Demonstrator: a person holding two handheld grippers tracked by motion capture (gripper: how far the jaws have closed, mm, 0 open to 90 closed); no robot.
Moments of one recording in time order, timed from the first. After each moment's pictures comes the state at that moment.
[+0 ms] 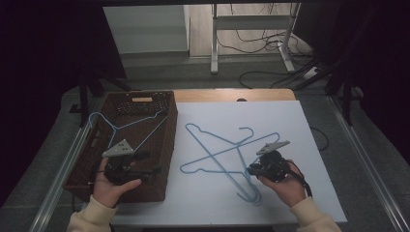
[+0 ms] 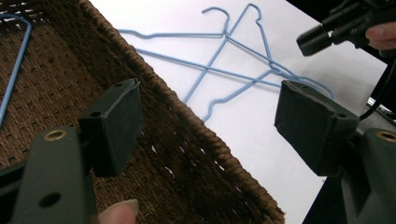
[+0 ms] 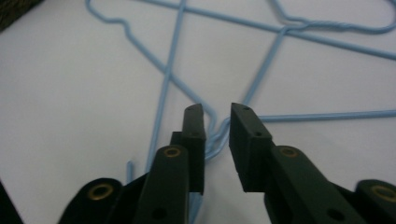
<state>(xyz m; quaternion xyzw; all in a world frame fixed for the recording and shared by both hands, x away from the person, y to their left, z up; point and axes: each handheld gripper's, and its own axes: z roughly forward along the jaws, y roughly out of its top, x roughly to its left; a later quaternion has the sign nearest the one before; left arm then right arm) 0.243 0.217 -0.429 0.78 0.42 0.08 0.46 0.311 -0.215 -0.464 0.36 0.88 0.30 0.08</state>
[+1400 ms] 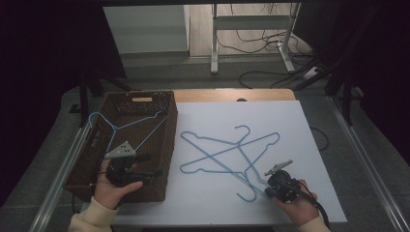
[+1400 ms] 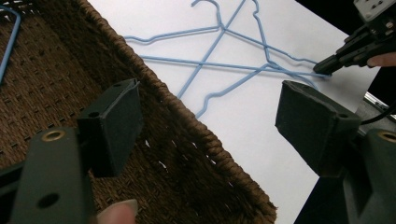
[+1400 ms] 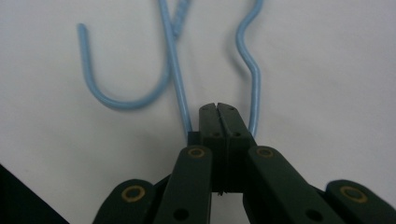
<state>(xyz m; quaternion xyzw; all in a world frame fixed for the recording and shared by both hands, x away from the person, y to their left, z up) 0.242 0.213 -0.432 0.79 0.41 0.08 0.45 0.272 -0.246 -0.494 0.41 0.89 0.16 0.08</state>
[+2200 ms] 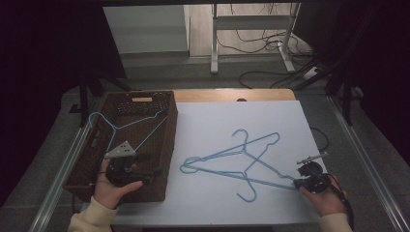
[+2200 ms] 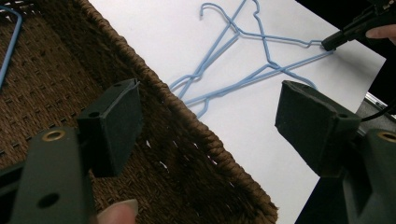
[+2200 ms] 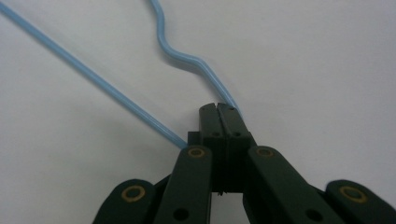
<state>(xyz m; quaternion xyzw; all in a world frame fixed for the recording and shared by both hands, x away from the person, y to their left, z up) 0.242 0.214 -0.431 0.78 0.41 0.08 0.45 0.298 -0.327 -0.489 0.52 0.83 0.15 0.11</state>
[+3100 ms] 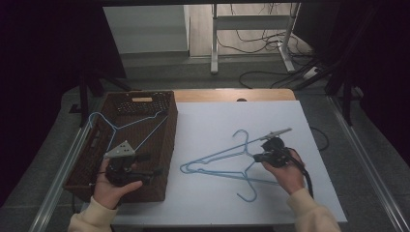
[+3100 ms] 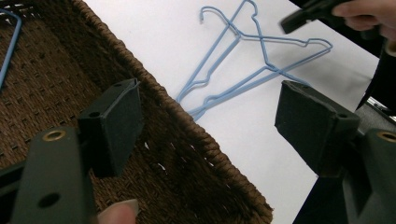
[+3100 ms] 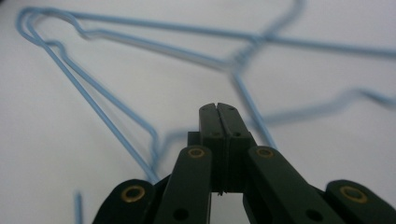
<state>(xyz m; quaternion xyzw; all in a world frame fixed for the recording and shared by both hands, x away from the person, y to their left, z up) 0.241 0.214 -0.428 0.78 0.41 0.08 0.46 0.357 -0.219 -0.465 0.42 0.86 0.28 0.08</state>
